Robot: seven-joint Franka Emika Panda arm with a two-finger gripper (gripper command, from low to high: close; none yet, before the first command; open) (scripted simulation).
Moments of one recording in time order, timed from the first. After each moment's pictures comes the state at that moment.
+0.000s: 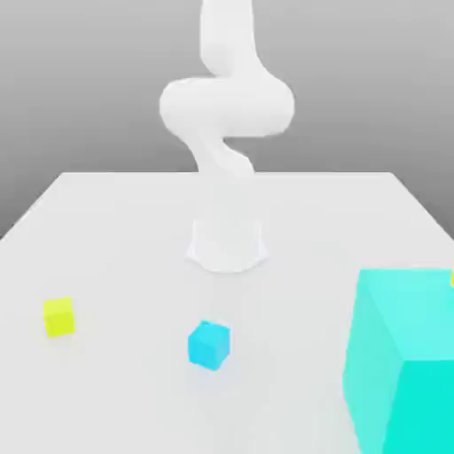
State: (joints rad) arm -0.01 -0.74 0.00 -2.37 0.00 2.35 0.83
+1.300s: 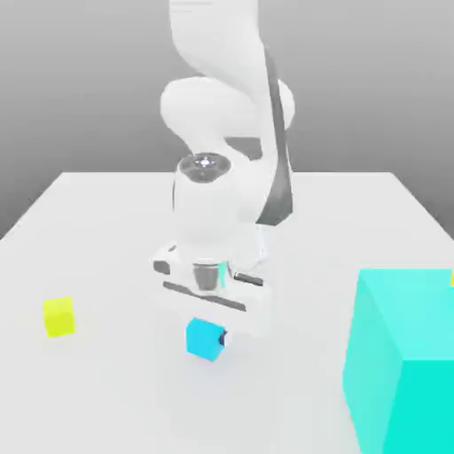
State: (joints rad) arm -0.11 0.03 0.02 -2.97 -0.01 3.00 1.15
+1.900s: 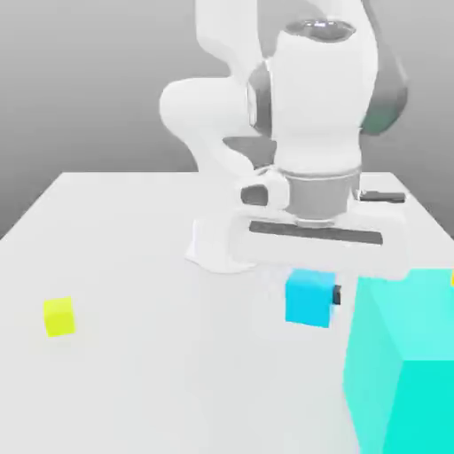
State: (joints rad) arm 0.11 -0.15 0.20 -2.46 0.12 2.40 1.31
